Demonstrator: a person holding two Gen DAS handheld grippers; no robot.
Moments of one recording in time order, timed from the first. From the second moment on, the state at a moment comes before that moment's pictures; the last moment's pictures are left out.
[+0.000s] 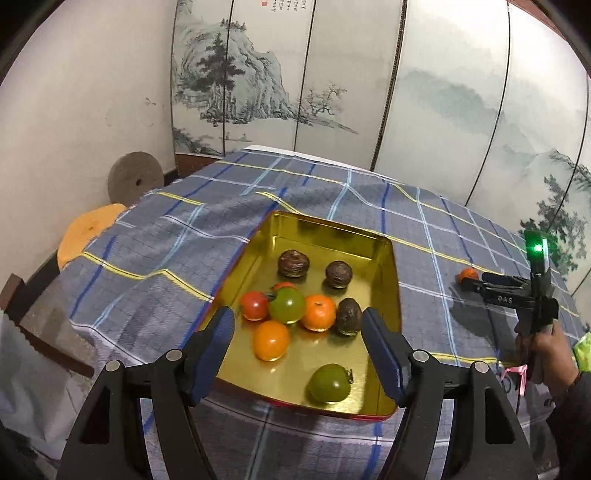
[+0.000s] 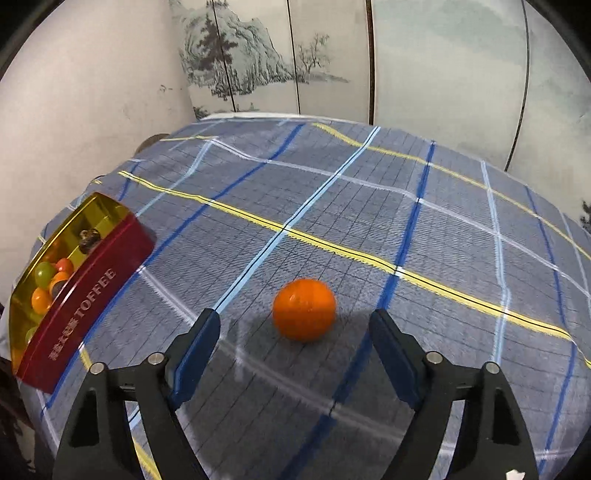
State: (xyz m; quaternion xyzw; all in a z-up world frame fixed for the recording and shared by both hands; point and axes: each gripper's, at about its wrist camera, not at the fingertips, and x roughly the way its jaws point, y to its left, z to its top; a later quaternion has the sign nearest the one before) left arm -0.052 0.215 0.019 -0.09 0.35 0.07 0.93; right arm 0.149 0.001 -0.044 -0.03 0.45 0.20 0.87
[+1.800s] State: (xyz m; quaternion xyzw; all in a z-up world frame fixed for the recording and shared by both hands) left arm -0.080 0.241 -0.009 -0.05 0.38 0.12 0.91; right arm 0.020 0.189 0.032 -0.02 0.39 0.40 0.82
